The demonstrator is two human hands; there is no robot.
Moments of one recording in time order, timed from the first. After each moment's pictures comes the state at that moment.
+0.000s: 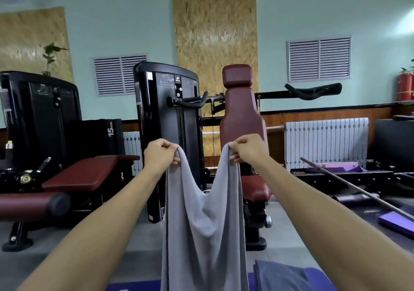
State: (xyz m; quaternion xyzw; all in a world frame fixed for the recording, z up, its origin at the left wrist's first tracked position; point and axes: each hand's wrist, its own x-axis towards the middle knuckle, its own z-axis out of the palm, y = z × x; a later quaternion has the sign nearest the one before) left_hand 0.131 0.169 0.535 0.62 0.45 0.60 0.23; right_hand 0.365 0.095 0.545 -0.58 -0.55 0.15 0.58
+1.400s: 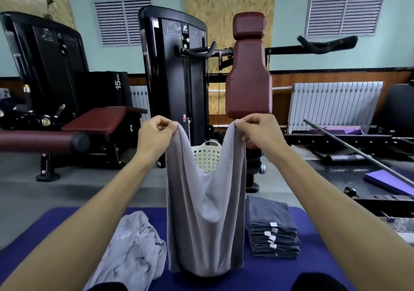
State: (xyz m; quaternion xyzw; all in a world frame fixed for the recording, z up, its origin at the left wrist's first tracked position) left_hand 0.095 0.022 0.449 0.63 0.46 0.60 0.19; right_hand 0.342 -0.040 0.465 -0.56 -0.57 0.17 0.57
